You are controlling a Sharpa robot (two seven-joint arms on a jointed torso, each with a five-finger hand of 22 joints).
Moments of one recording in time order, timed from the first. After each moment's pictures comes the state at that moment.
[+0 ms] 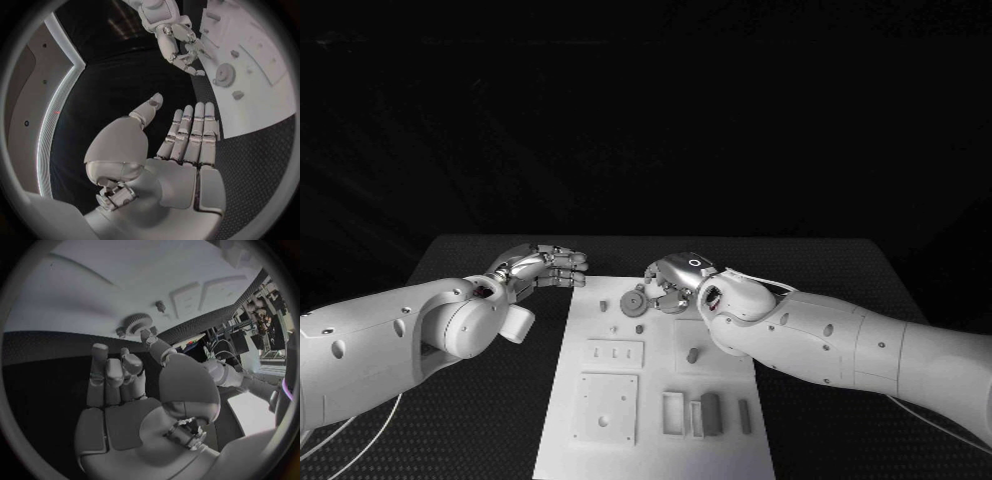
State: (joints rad) left arm 1.34 -0.77 -0.22 1.31 -0.07 -0.14 0.24; left_hand 1.06 -0.02 0.44 -0.28 0.05 0.71 0.19 0.29 0.47 0.95 0.18 0.12 0.07 0.84 0.17 0.30 0.58 0.02 0.74 0.07 0.37 0.27; right arm 1.15 -0.52 -0.06 1.21 -1.67 -0.40 -0.18; right_hand 1.04 -0.12 0.57 -0.28 0.05 0.82 0.16 0.20 0.49 1.23 0.04 1.23 0.95 1.16 -0.06 1.54 0.89 0.25 1.09 0.00 0.90 1.31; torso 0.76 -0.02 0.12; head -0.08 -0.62
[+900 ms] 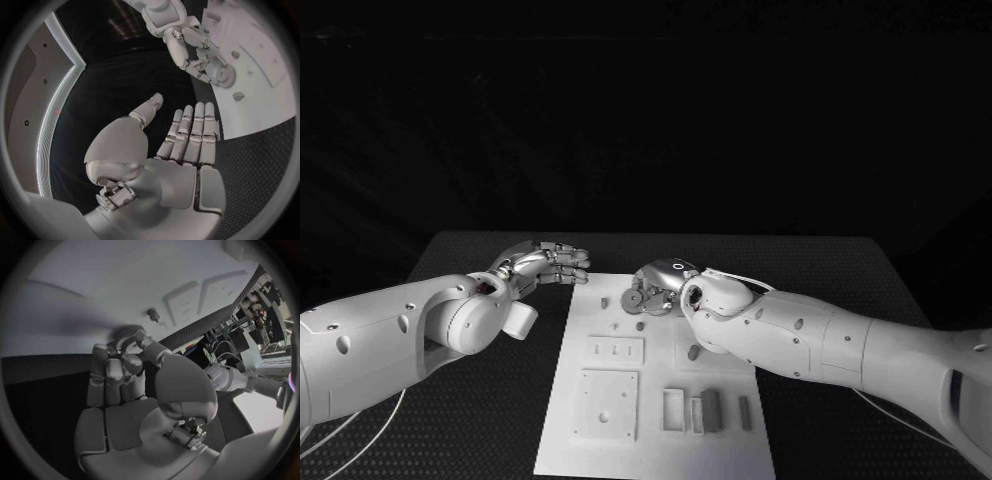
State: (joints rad) left arm 1.34 -0.76 -0.22 1.31 -0.07 -0.14 0.24; left_hand 1.06 -0.02 0.44 -0.28 0.05 0.71 0.19 0.29 0.47 0.95 0.18 0.12 0.07 0.84 0.17 0.30 0.58 0.01 0.74 0.07 0.37 0.27; right arm 1.14 -0.42 -0.06 1.09 -1.62 -0.31 -0.16; right_hand 1.08 -0.07 0.57 -0.29 0.05 0.77 0.14 0.19 0.48 1.22 0.03 1.23 0.95 1.14 -0.08 1.54 0.89 0.26 1.08 0.00 0.90 1.31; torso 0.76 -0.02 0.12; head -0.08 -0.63
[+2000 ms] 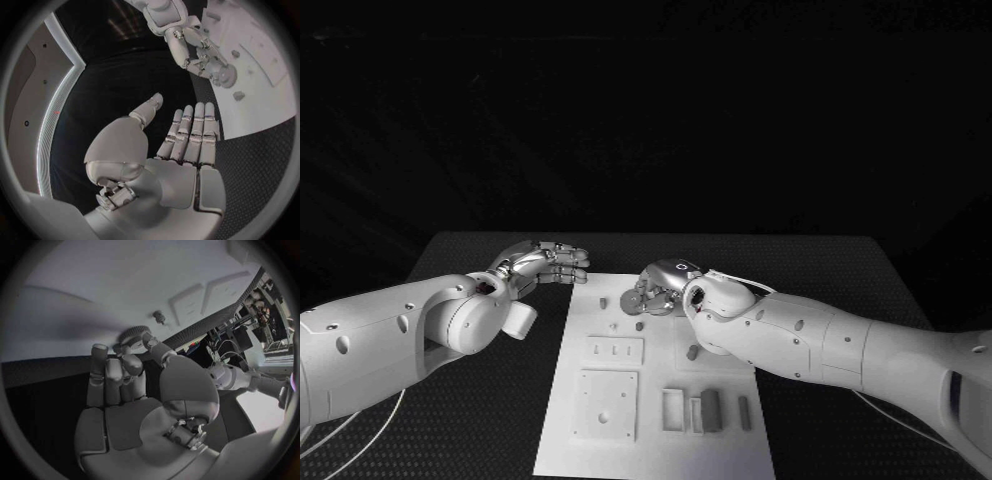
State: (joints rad) left arm 1.34 -0.76 -0.22 1.30 -0.07 -0.14 0.24; left_hand 1.06 -0.02 0.44 -0.28 0.05 0.71 0.19 0.29 0.47 0.95 0.18 0.12 0.07 0.84 0.17 0.29 0.58 0.02 0.74 0.07 0.37 0.27; right arm 1.14 -0.42 -0.07 1.08 -1.60 -0.35 -0.18; right_hand 0.98 -0.11 0.56 -0.23 0.05 0.92 0.13 0.27 0.52 1.22 0.02 1.24 0.95 1.16 -0.09 1.54 0.90 0.25 1.09 0.00 0.90 1.31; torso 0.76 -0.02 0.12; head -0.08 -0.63
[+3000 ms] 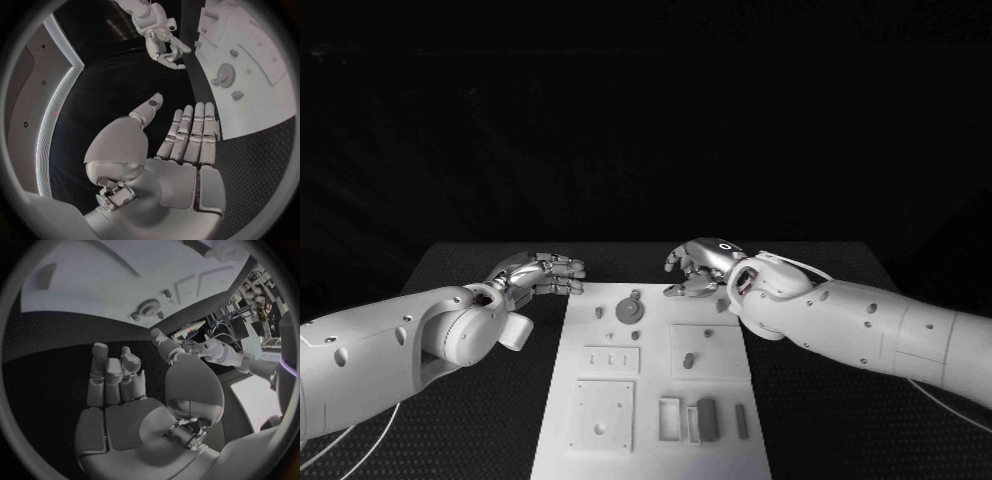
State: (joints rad) left arm 1.32 -0.77 -0.22 1.29 -0.07 -0.14 0.24; left_hand 1.06 -0.02 0.44 -0.28 0.05 0.71 0.19 0.29 0.47 0.95 0.18 0.12 0.07 0.84 0.17 0.29 0.59 0.02 0.74 0.07 0.37 0.27; right arm 1.21 -0.67 -0.04 1.25 -1.48 -0.40 -0.02; right_hand 0.98 -0.20 0.55 -0.23 0.05 0.86 0.15 0.24 0.51 1.16 0.04 1.21 0.95 1.10 -0.07 1.51 0.88 0.25 1.04 0.01 0.87 1.31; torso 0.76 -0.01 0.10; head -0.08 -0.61
